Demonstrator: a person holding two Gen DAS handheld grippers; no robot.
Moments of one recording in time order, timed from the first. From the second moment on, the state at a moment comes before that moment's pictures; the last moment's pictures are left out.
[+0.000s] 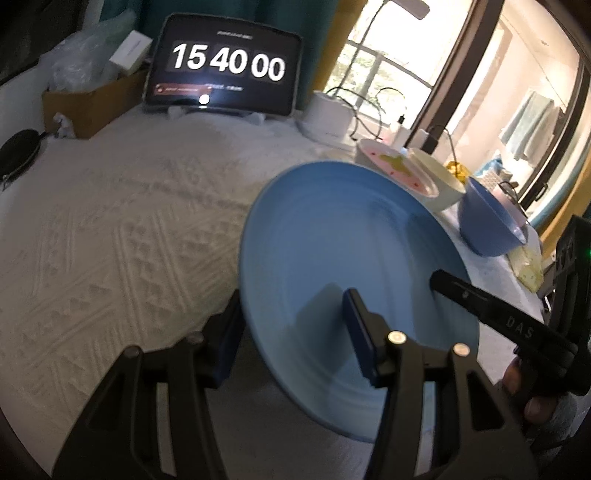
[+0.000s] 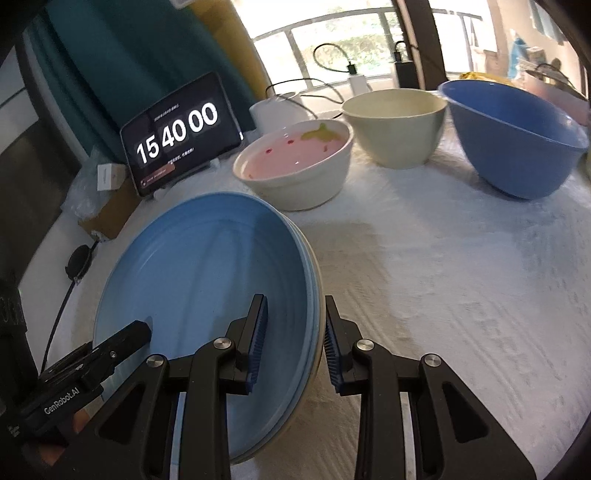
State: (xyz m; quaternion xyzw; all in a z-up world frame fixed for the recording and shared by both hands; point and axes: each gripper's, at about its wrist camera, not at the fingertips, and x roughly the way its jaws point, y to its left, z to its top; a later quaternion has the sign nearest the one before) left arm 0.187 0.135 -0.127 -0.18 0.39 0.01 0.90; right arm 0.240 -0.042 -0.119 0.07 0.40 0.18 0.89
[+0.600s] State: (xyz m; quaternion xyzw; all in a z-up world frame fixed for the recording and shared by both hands) left arm 0.172 0.142 -0.113 -0.13 0.36 0.10 0.92; right arm 0.253 -0.042 -0.128 0.07 0.42 0.18 0.89
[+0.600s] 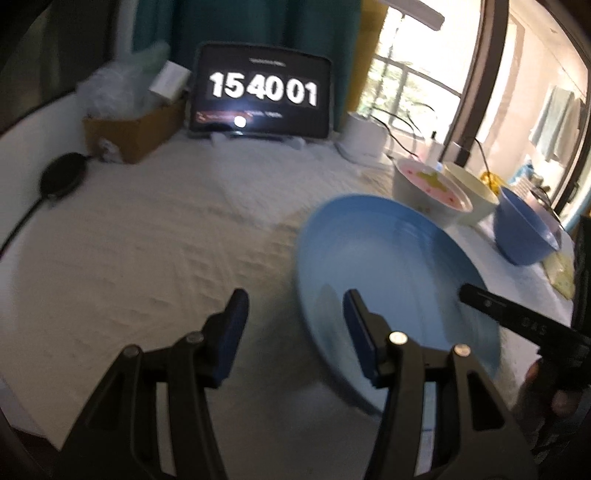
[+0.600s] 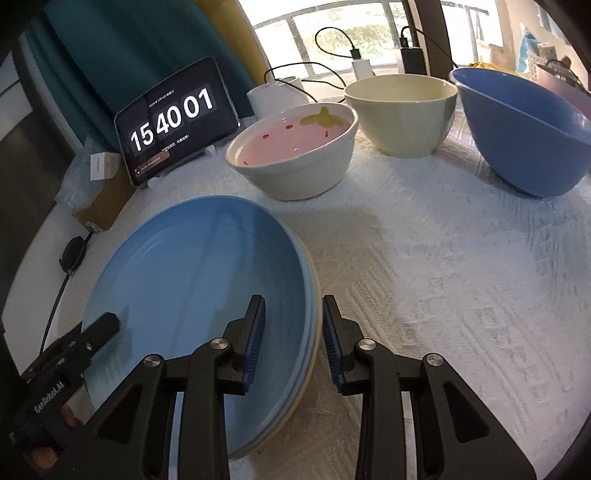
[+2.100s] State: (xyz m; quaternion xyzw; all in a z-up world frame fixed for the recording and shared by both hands) left arm 0.213 -0.006 -0.031 -0.07 0.29 -0.05 0.95; right arm 0.220 -0.191 -0.063 0.08 0.32 0.11 0.94
